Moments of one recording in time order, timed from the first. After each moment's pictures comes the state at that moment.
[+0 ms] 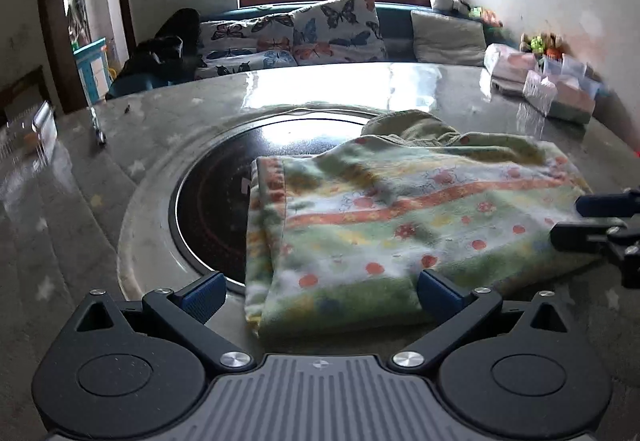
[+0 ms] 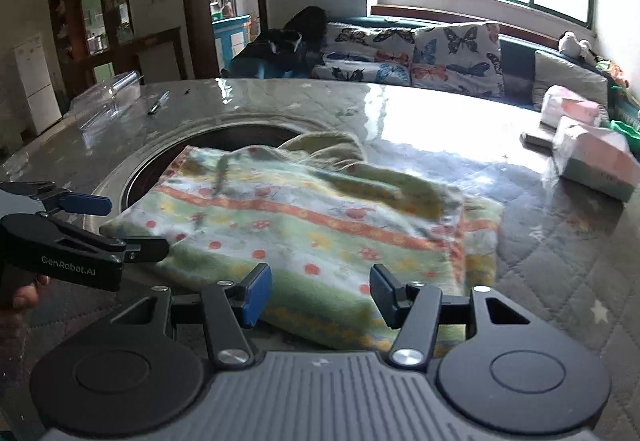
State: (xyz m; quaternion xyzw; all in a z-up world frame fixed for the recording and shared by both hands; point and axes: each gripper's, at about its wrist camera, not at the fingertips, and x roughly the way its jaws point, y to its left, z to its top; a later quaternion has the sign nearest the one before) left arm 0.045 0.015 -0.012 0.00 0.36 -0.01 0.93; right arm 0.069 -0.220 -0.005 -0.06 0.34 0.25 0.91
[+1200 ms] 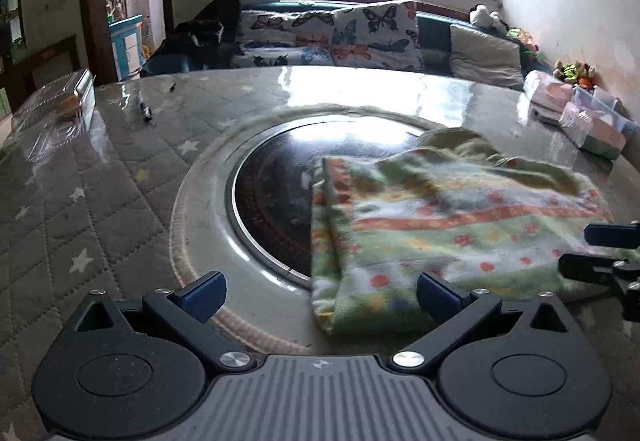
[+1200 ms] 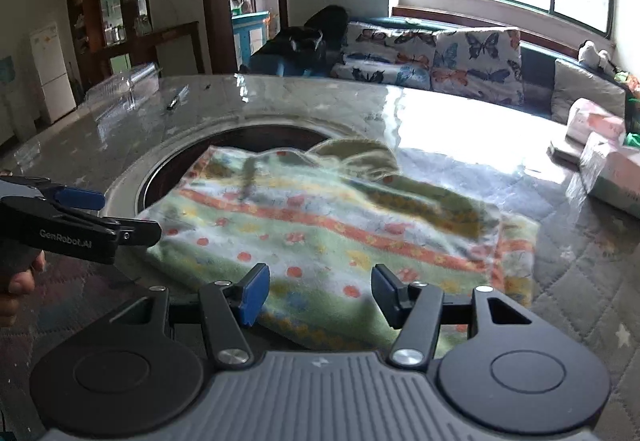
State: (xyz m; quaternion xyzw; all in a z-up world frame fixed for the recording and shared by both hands) left arm 0.042 0.046 -0.010 -0.03 0.37 0.05 0.93; right arm 0.074 -0.198 -0.007 -0.08 0.34 0.27 0.90
